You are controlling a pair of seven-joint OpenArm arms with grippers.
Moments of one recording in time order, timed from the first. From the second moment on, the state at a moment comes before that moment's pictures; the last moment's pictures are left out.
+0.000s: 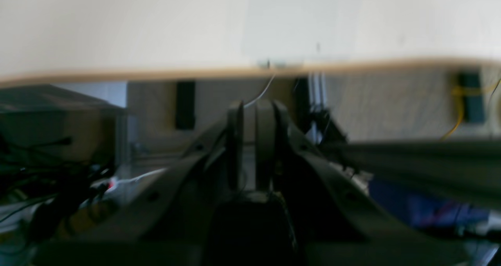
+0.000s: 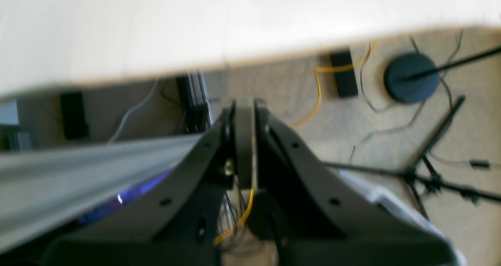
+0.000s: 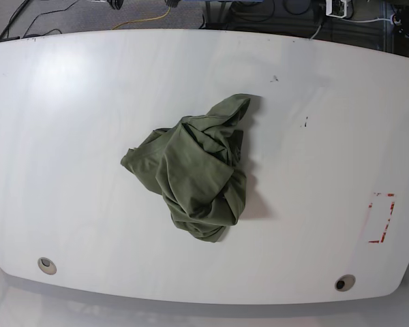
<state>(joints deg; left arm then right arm) 62.0 -3.1 -14.6 108.1 -2.7 -12.0 -2.9 -70.7 0.4 8.1 113.5 12.4 1.0 -1.8</state>
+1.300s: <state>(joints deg) 39.7 -3.4 -17.5 110.1 -3.3 -12.0 -2.9 -47.9 0.4 8.4 113.8 12.4 2.4 0.1</state>
